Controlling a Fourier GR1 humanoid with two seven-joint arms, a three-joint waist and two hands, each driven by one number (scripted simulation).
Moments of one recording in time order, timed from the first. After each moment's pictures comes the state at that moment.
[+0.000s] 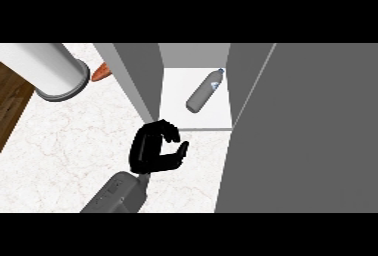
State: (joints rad) left arm -0.35 0.10 -0.52 -1.03 0.70 0.15 -0.68; right arm 0.26 -0.44 -0.45 -2.33 -0.80 0.43 0.32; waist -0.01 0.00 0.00
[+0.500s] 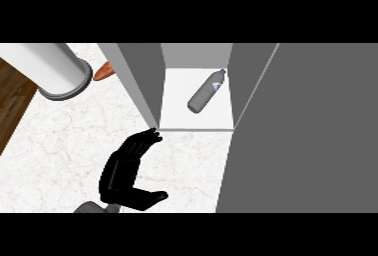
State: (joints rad) left arm -0.12 0.28 -0.56 -1.32 0.69 0.05 -0.63; right arm 0.25 -0.43 -0.33 -2.35 -0.80 0.44 0.33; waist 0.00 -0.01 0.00
